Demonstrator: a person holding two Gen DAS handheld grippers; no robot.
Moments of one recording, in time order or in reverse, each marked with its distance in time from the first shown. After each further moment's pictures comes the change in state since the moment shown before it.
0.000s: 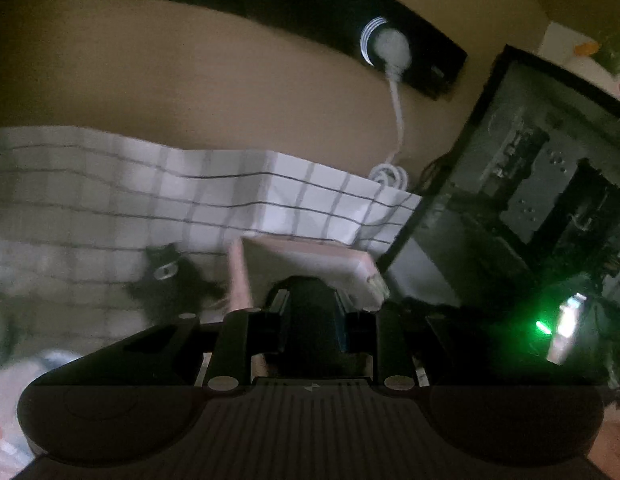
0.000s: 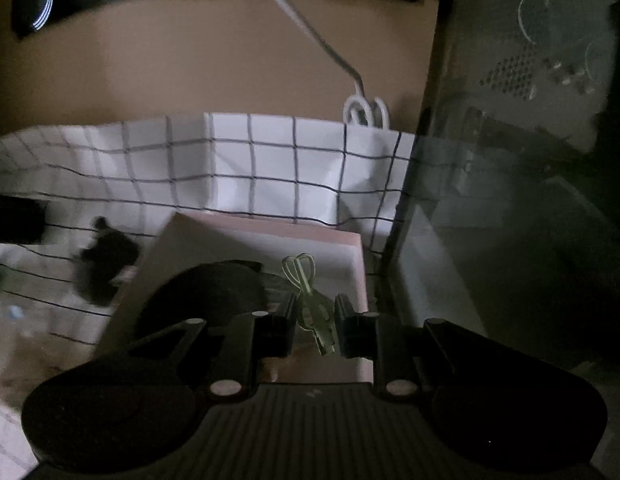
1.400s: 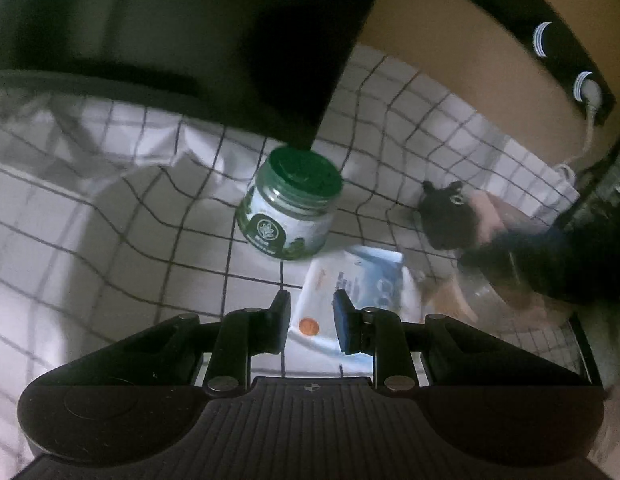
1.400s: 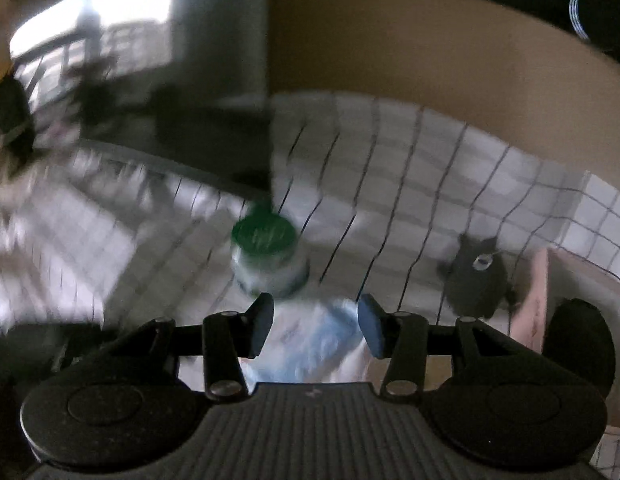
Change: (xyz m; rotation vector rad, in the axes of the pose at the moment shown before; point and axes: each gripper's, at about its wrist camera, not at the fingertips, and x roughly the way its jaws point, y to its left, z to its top) left arm -0.099 0.228 -0.092 -0.199 0.052 0.239; right arm -0.102 0.286 -0.001 -0.320 0.155 0.449
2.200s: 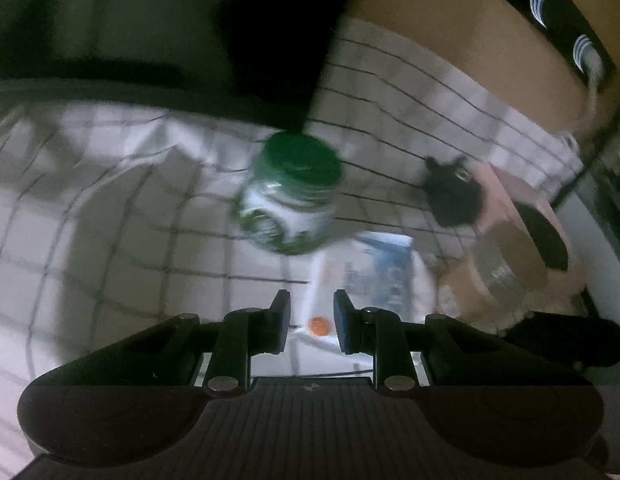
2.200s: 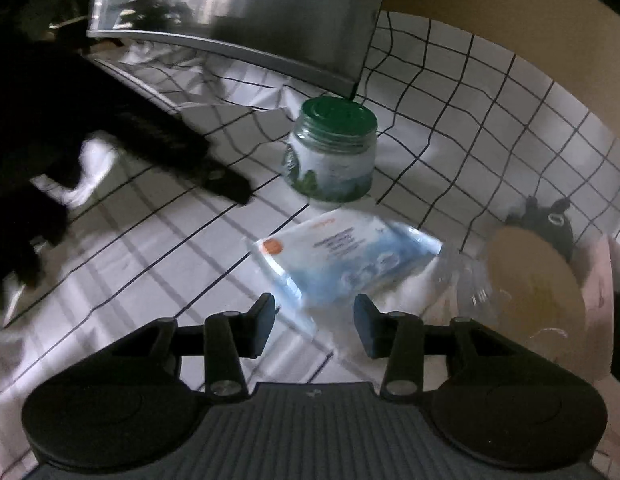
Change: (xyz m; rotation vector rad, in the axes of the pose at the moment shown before) left arm 0.013 -0.008 0.011 0.131 0.069 -0.008; right arm 0.038 0.026 -0.086 -0.191 -0.024 0.043
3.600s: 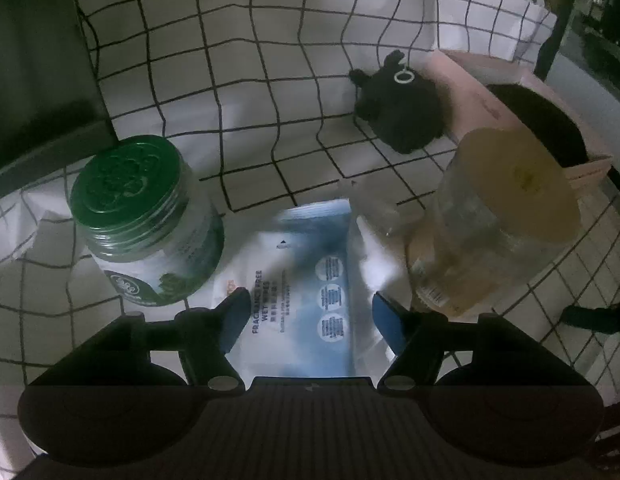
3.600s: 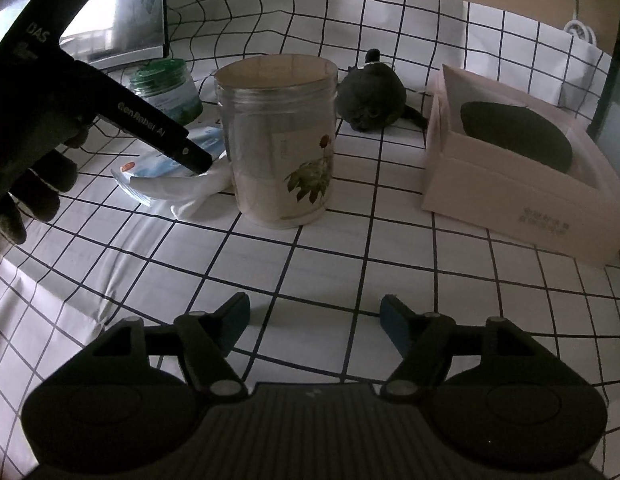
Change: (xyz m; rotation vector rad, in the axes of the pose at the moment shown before) left arm 0.081 -0.079 0.004 0.346 0.160 0.043; right arm -0.032 -0.066 -0.098 0.398 0.018 -0.187
